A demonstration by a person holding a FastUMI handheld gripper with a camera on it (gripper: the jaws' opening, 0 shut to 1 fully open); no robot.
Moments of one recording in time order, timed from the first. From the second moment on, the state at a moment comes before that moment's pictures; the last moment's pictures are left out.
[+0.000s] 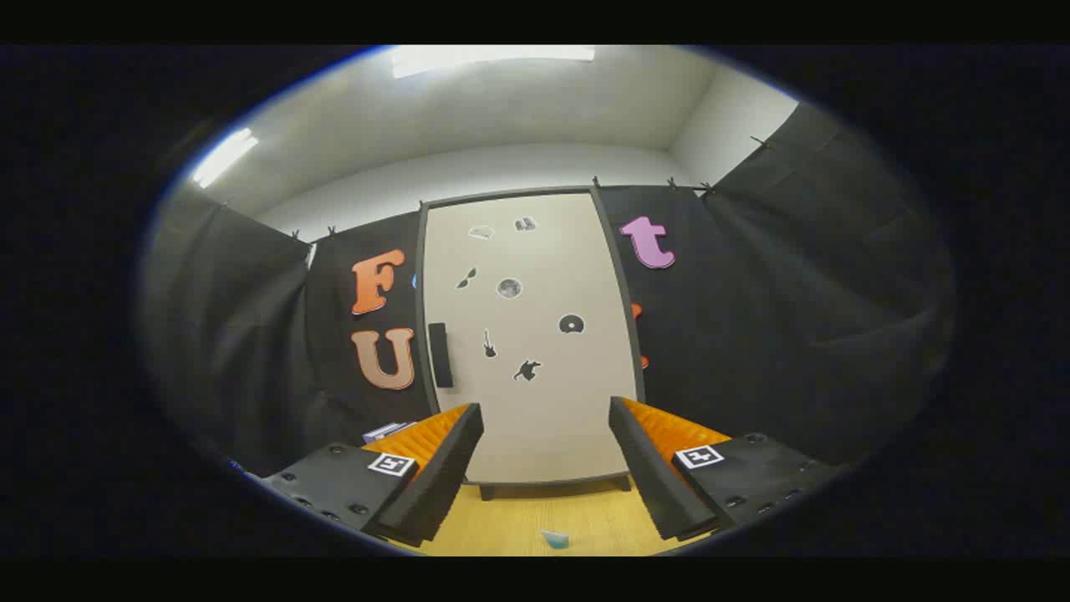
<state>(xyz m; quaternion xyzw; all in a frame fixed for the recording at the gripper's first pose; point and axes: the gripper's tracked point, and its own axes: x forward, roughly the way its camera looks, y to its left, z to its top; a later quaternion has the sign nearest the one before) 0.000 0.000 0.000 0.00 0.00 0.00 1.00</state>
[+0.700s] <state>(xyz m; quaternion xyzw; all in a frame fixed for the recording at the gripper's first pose) 0.011 0.004 -0.003 0.00 0.00 0.00 1.00</state>
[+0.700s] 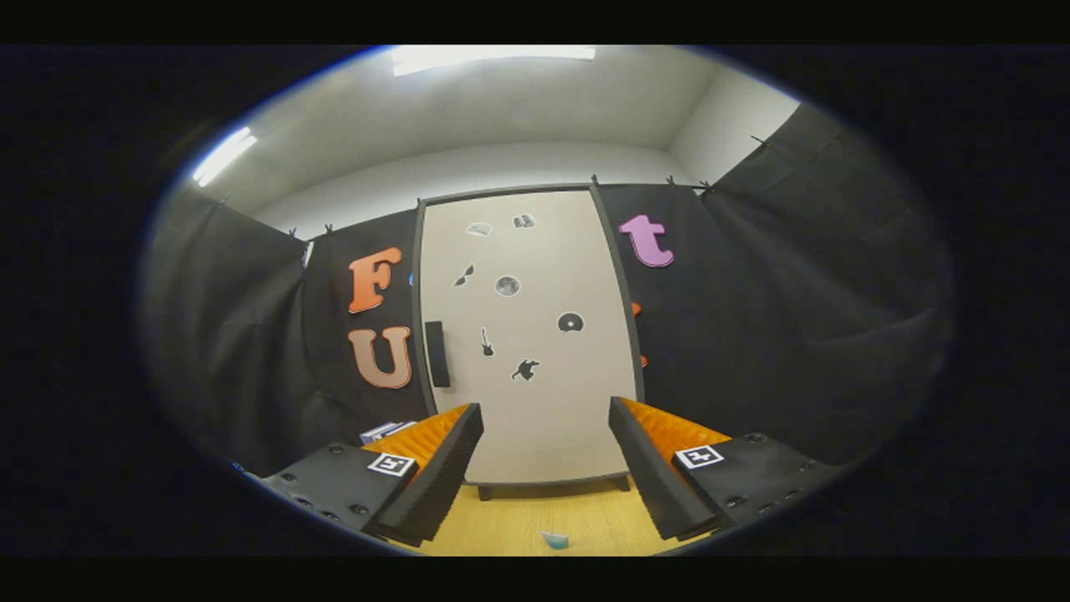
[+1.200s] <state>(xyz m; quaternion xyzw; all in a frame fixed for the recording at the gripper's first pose) 0.055 0.038 0.017 -0.01 -0.01 0.03 1.00</state>
